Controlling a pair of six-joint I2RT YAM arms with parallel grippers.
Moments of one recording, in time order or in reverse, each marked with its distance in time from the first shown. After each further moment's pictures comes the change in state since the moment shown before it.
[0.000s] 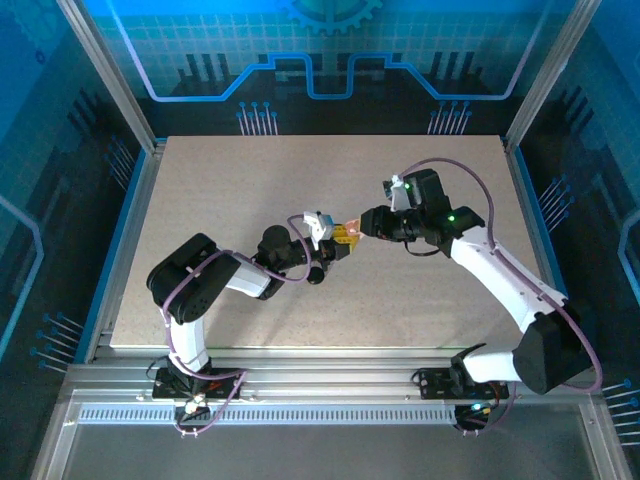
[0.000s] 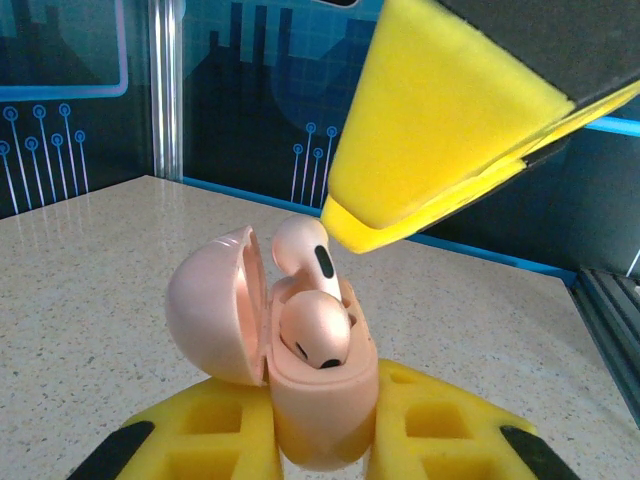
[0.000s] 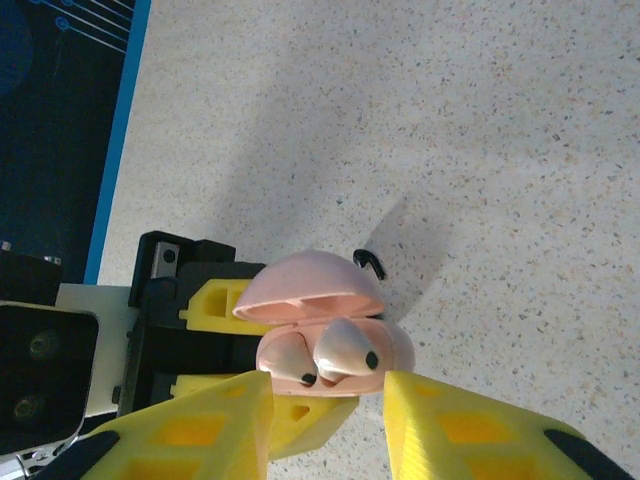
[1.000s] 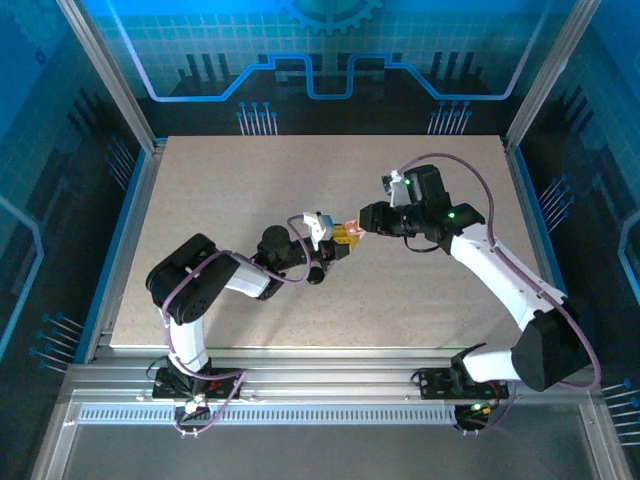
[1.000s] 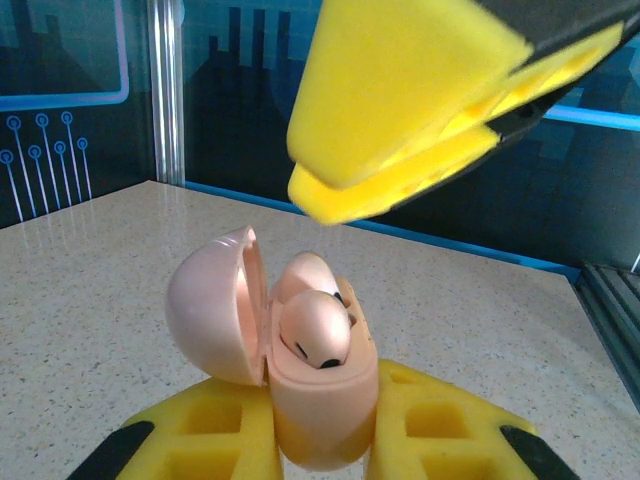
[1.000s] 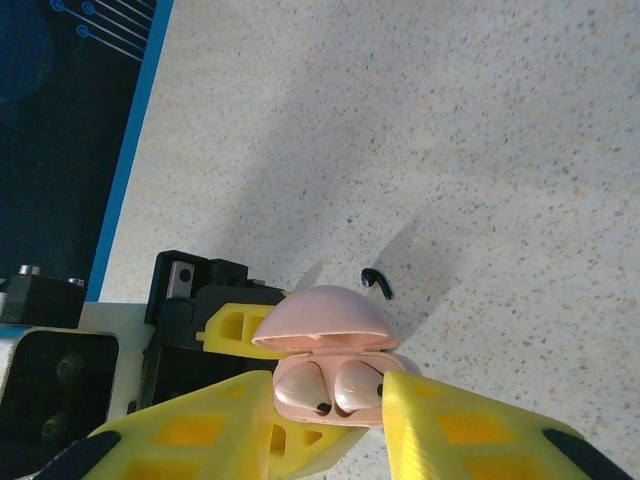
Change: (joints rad) left arm 0.000 -0.010 -0.006 0.000 0.000 0.023; right arm -0.006 0.002 0.030 0.006 -0.005 -0.043
